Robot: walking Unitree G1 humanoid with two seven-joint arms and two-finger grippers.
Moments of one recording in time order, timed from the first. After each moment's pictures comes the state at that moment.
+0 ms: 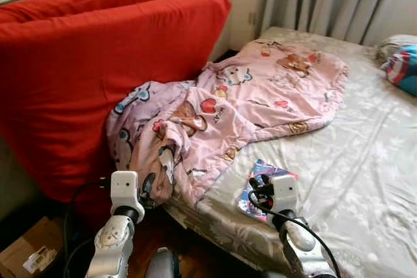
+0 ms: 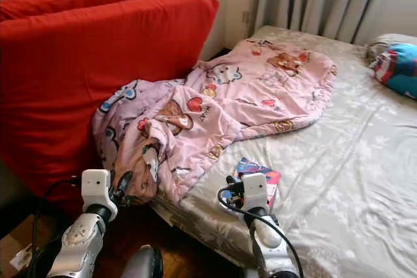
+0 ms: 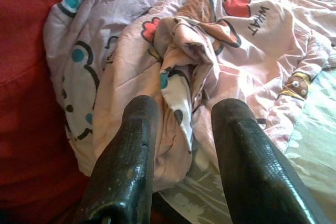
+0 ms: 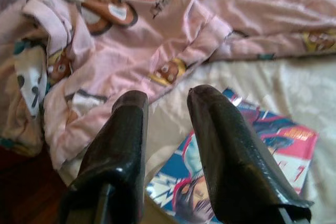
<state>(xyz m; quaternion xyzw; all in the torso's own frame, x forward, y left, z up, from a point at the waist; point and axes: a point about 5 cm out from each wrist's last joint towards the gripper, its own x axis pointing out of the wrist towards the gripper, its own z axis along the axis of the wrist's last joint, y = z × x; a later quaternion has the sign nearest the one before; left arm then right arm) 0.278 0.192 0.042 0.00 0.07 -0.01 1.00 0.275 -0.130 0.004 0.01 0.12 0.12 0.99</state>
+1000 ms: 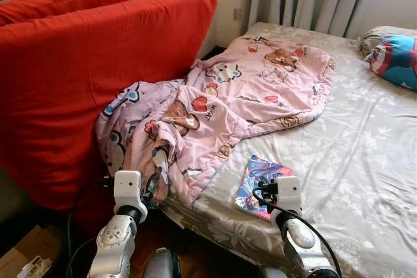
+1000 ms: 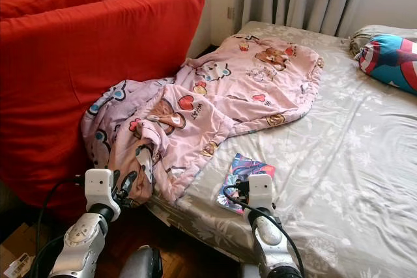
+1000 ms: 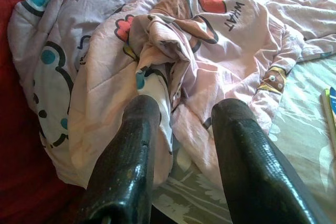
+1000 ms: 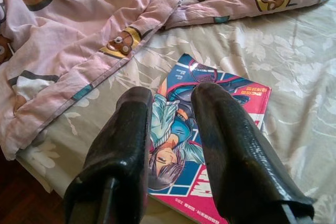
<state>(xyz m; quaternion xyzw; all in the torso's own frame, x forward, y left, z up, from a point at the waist) 0.277 0.188 0.040 -0.01 0.07 -0.03 1.00 0.279 -0.144 -0.003 0.01 0.17 0.04 0.98</state>
